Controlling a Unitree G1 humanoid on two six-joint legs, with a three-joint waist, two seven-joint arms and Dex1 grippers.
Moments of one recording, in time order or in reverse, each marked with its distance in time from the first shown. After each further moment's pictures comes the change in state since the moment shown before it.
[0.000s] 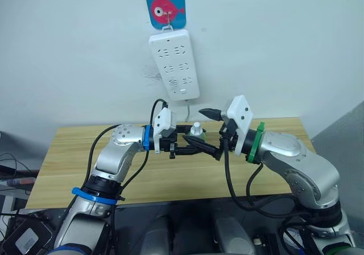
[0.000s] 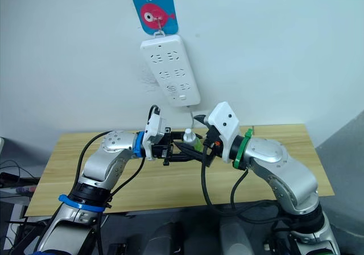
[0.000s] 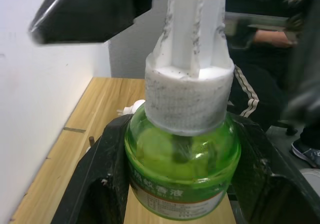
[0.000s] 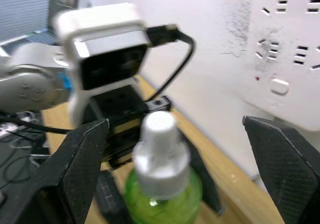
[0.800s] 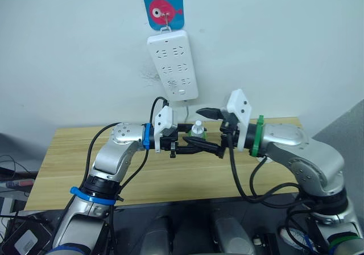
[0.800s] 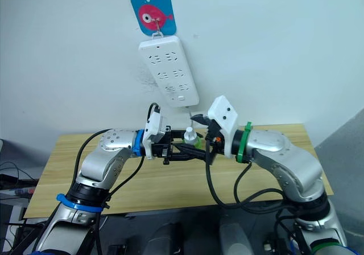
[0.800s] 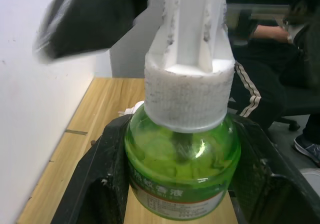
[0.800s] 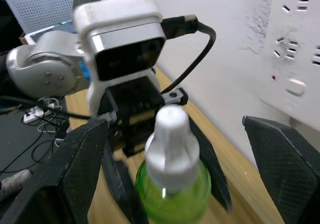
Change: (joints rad) left arm -0.003 0.010 0.003 -0.059 0.006 0.047 0.024; right arm -0.083 -0.051 0.012 0.040 0.107 0.035 0.048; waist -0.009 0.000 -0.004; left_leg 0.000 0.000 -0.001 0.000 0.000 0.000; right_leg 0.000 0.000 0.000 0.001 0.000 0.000
